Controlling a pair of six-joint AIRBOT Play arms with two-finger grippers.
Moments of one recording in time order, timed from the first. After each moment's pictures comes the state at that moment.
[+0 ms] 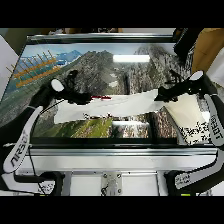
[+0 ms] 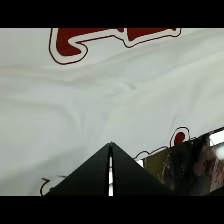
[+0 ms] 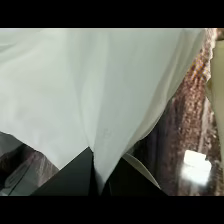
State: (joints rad) left arm -0.21 -1.55 1.26 1.09 -0.98 -1.46; right arm -0.19 -1.71 1.49 -0.98 1.35 1.33
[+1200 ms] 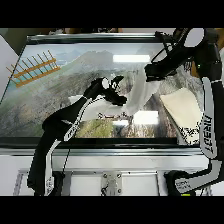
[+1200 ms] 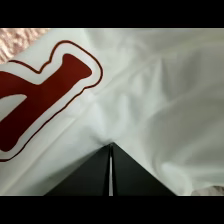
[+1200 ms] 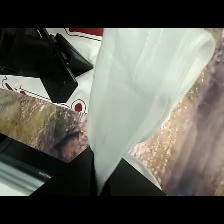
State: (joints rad) left arm -0.51 -2.18 1.96 1.06 -1.15 -1.45; right arm 0.17 -1.65 2.05 -1.23 1.67 1.57
